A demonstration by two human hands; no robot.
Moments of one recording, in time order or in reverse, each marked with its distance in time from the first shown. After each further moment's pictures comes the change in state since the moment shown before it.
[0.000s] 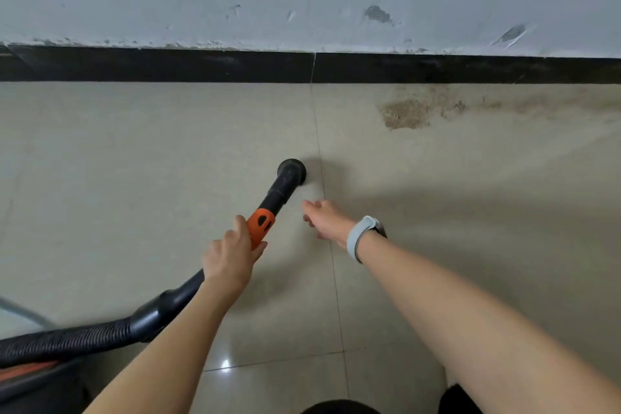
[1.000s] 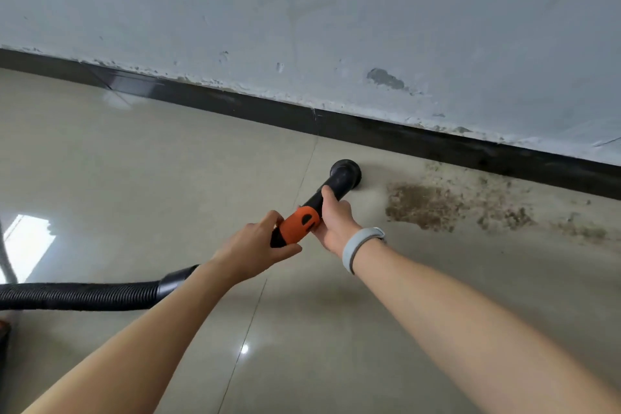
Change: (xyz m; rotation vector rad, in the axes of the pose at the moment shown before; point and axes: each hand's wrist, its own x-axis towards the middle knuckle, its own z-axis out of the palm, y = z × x) left_hand 0.110 0.192 -0.052 -0.392 -0.079 -0.140; right_hand 0.158 -0.041 -0.162 0.793 -0.280 0.151
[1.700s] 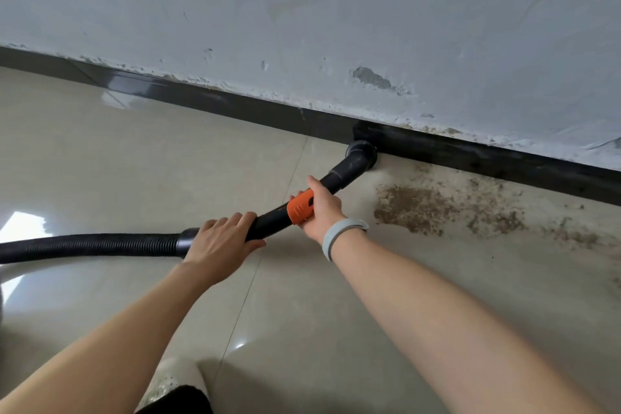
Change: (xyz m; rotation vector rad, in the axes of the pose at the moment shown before) left_hand 0.014 -0.025 0.005 0.486 0.244 0.152; right_hand 0.010 -0.015 0.000 0.236 -0.021 0.059
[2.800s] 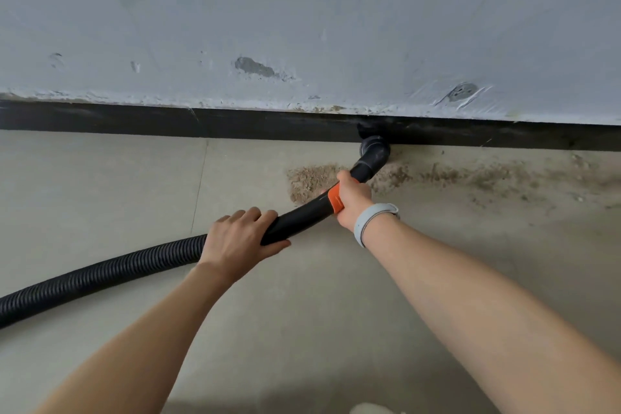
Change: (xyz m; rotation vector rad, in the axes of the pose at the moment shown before) left_hand 0.035 0.115 0.018 -0.071 0.357 0.534; right_hand -0.028 -0.076 -0.143 -0.166 0.462 -0.319
